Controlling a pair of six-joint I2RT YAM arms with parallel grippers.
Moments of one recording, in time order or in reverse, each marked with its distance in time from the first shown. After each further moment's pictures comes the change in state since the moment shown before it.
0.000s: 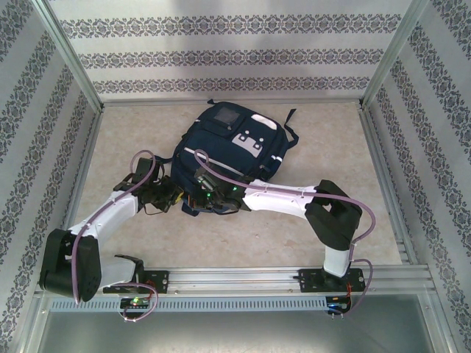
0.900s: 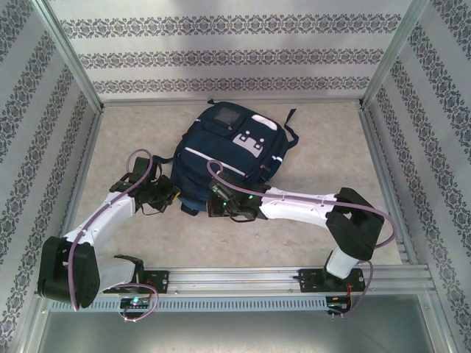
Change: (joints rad) left arm 0.016 -0.044 0.021 -0.072 -0.034 0.026; right arm 0.000 -0.175 -0.208 -0.044 0.115 -0.089
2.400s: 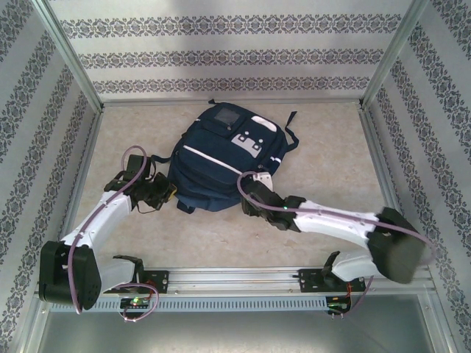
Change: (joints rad) left arm 0.042 -0.017 0.027 -0.040 0.045 0.076; right arm -0.061 -0.364 -0.337 -0.020 0.410 -0.226
